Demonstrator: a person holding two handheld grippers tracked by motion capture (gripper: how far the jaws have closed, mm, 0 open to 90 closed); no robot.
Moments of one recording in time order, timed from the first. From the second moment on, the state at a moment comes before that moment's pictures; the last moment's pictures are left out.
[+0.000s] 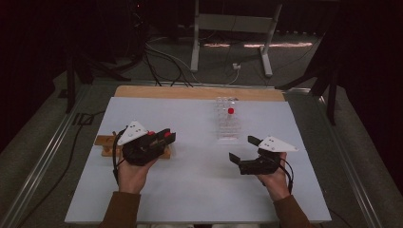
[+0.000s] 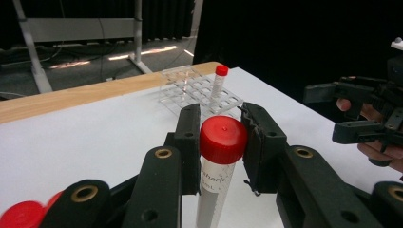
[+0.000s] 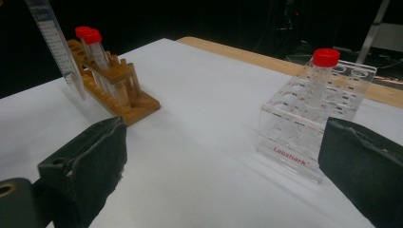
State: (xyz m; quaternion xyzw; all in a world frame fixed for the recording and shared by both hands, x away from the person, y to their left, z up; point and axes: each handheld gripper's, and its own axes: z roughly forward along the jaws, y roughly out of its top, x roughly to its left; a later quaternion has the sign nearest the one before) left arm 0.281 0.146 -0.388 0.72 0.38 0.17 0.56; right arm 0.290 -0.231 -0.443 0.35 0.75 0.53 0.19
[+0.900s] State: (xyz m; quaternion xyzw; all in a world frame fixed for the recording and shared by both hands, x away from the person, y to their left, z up) left arm 0.274 0.194 -0.382 0.70 0.41 0.20 0.55; right arm 0.291 -0.236 -0.441 0.35 0.74 0.53 0.19
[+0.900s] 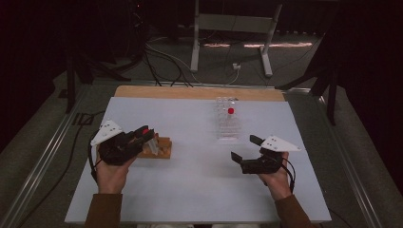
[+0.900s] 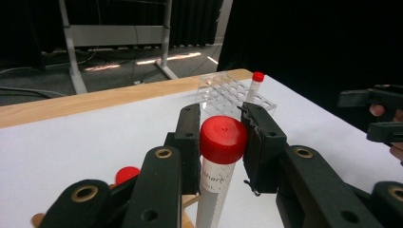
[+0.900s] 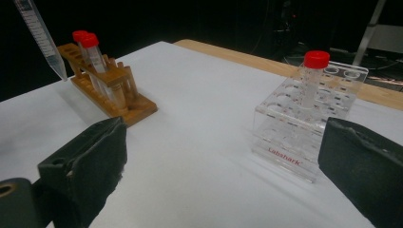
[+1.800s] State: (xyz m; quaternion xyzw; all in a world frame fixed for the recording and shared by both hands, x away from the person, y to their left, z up) left arm 0.280 0.223 -0.377 0.68 0.46 0.28 0.50; right arm 0.292 -0.237 -0.442 0.35 0.74 0.54 0.19
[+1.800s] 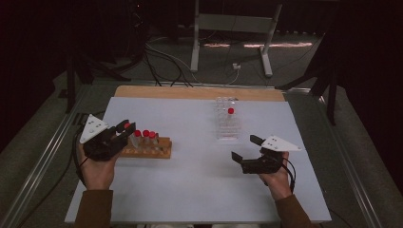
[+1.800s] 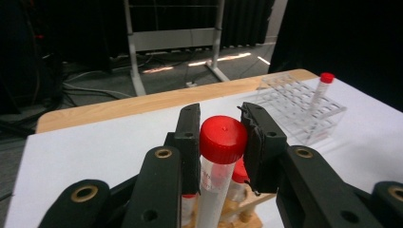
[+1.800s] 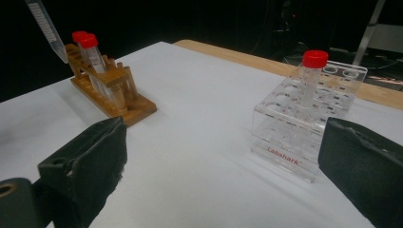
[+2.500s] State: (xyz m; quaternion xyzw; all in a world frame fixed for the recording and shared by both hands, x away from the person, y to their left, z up) left arm 0.300 0.233 -0.388 0.67 0.47 0.33 0.47; right arm 0.292 -0.238 -0.443 0.35 0.74 0.54 0.19
